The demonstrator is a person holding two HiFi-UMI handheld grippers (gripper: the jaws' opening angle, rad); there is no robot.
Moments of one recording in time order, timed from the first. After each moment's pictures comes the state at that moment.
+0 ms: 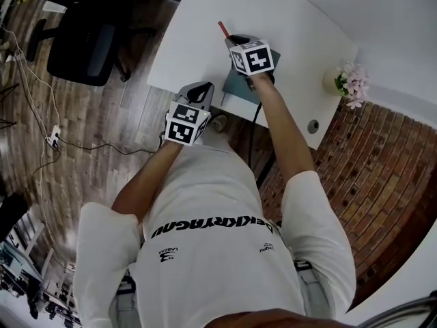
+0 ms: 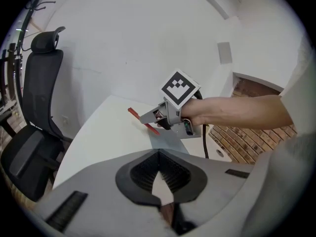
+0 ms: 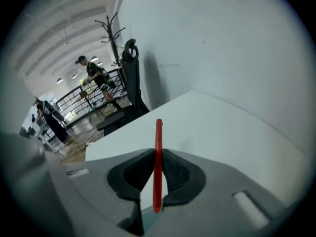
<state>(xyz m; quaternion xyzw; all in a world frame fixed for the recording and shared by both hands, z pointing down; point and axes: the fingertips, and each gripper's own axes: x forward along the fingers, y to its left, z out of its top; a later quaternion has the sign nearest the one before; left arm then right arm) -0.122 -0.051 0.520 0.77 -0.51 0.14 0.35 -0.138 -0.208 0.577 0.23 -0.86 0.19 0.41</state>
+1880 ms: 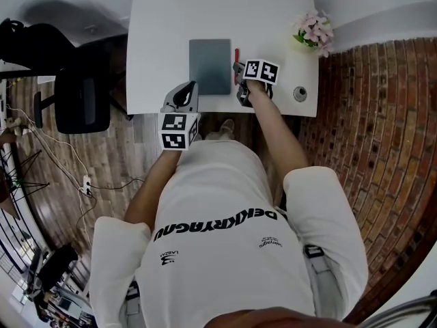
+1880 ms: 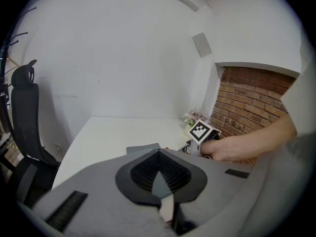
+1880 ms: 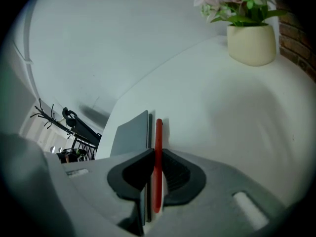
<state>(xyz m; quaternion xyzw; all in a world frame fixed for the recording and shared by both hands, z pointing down) -0.012 -0.083 0.466 0.81 -0.51 0.17 0.25 0.128 -0.169 0.643 0.46 -0.67 0.55 0.20</state>
